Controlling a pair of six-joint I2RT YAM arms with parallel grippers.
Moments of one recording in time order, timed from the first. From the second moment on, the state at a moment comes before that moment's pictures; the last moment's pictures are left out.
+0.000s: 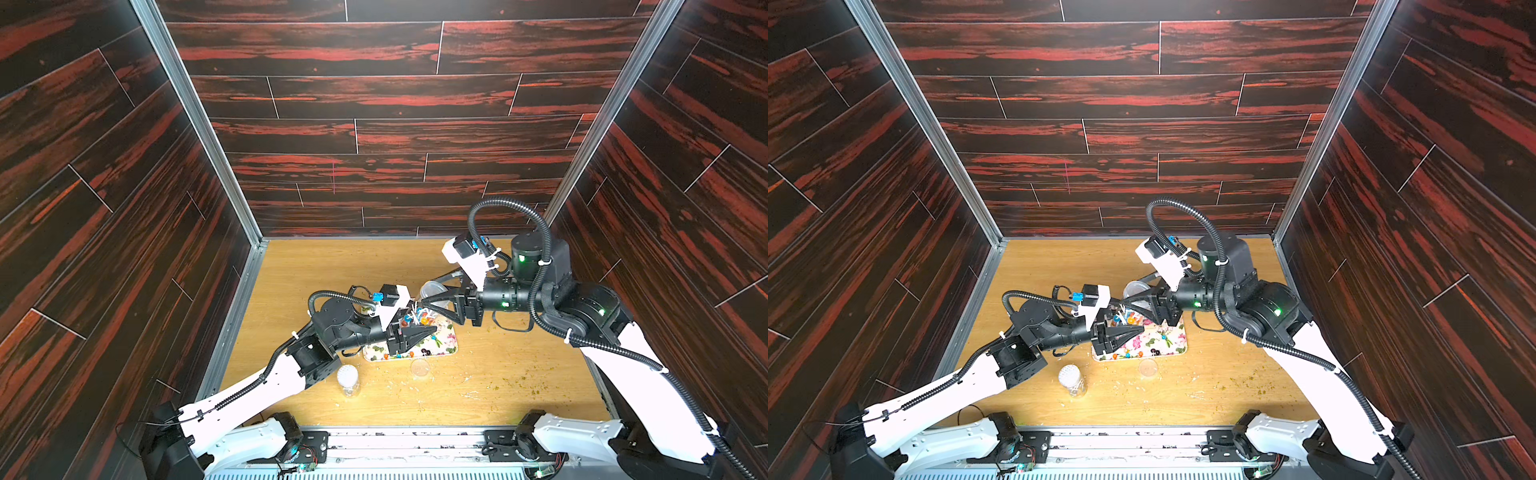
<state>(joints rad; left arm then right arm) -0.84 1.08 0.83 0.33 0.54 -0.11 0.74 1.21 1.69 -0.91 -0.56 -0.02</state>
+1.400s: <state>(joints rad) -0.84 1.09 0.83 0.33 0.53 -0.17 0.67 1.21 1.84 -0.96 -0.53 0.00</state>
